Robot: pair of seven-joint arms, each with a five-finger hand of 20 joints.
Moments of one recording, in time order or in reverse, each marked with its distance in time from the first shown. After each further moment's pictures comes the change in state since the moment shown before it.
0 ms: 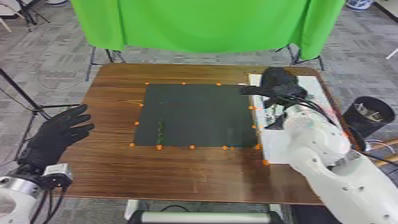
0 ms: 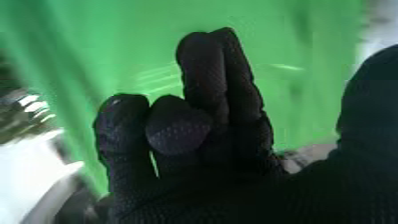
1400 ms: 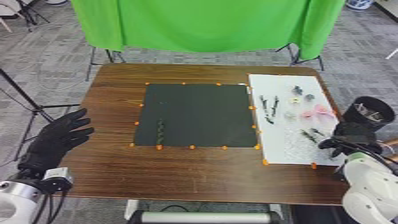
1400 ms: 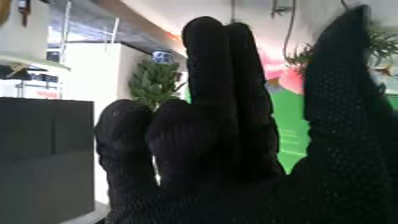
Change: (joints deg) left arm 1.3 -0.6 0.2 -0.2 -0.4 0.4 0.6; right arm -31.4 9.5 21.7 -1.7 -0.8 -1.2 12.2
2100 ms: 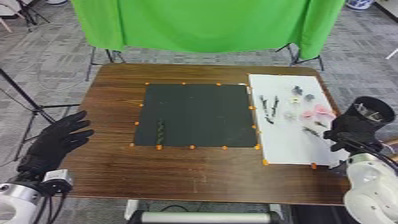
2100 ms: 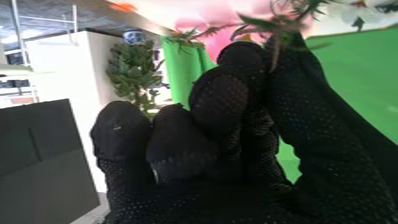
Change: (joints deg) left arm 0.9 -0.1 -0.1 -0.2 -0.1 0.4 0.1; right arm -1.8 0.4 1.5 1.7 3.8 14.3 -8.7
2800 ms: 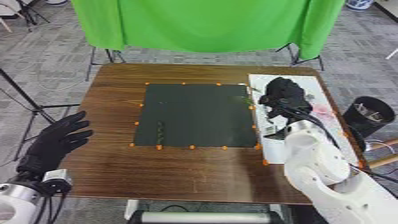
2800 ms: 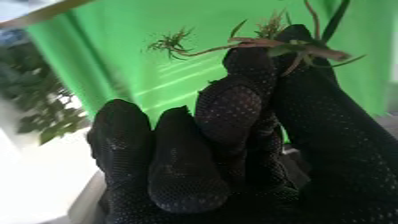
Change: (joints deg) left arm -0.5 -0.8 0.0 -0.1 0.1 0.0 -1.2; right arm 30.5 -9.3 -28.4 -1.3 -0.7 1.4 -0.5
